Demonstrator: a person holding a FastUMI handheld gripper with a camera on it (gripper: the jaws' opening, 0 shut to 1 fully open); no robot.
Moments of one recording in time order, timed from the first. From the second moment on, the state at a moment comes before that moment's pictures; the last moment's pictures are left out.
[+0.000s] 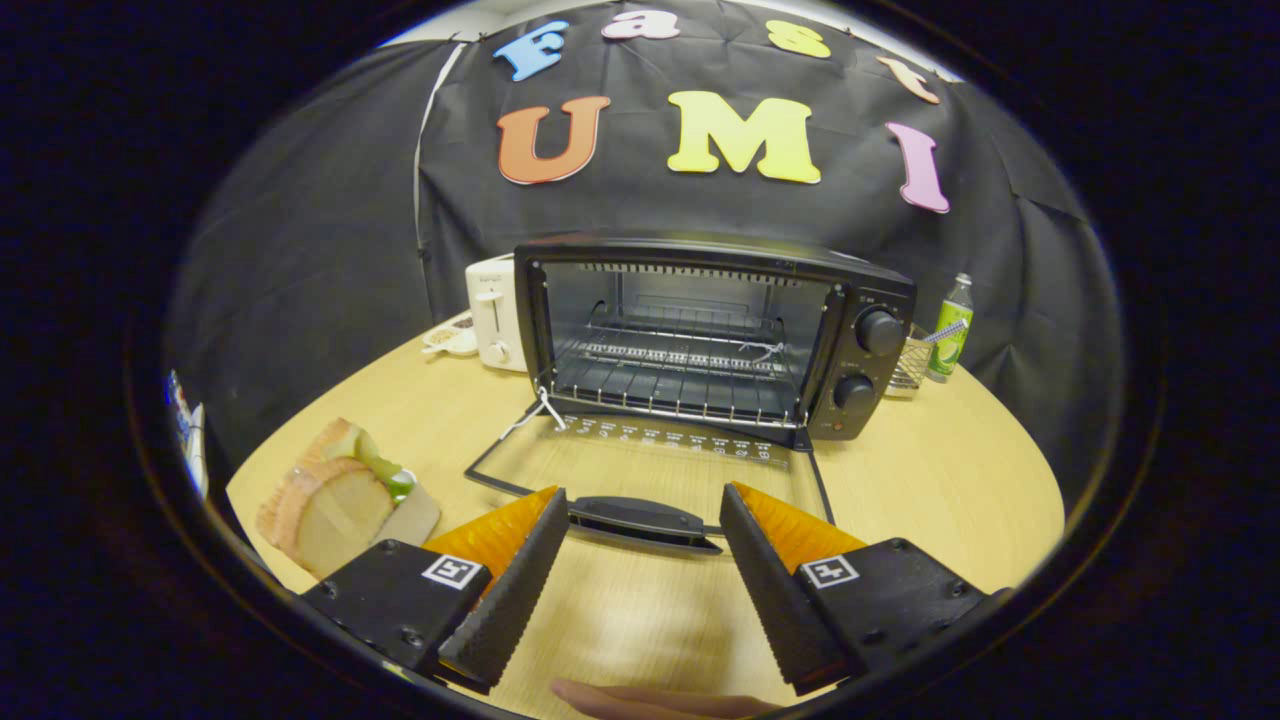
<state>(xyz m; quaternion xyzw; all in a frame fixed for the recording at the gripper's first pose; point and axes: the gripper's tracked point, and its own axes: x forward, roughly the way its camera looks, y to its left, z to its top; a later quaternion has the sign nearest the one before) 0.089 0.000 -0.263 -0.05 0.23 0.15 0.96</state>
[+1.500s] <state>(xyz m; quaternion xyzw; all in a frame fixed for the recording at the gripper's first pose) 0.004 0.130 -0.259 0.10 0.60 0.31 0.73</state>
